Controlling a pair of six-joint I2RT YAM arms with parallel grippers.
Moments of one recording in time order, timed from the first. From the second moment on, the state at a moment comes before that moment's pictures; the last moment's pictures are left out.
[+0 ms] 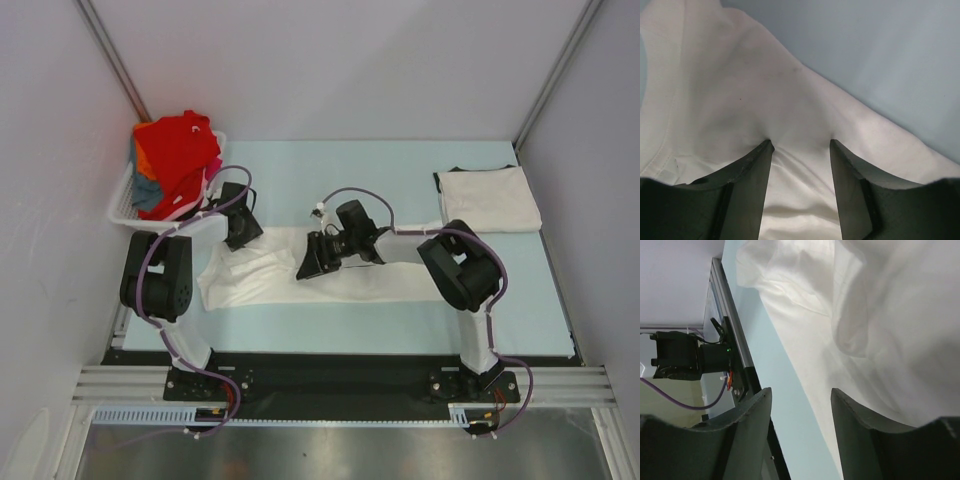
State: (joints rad) left arm -0.17 1.77 1.06 -0.33 -0.19 -0.70; right arm 0.68 2.03 1.17 0.18 -0.83 0.54
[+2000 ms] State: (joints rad) left arm -0.17 1.75 1.05 -0.35 -0.19 -0.69; right arm 0.70 2.01 1.14 0.16 -0.87 0.57
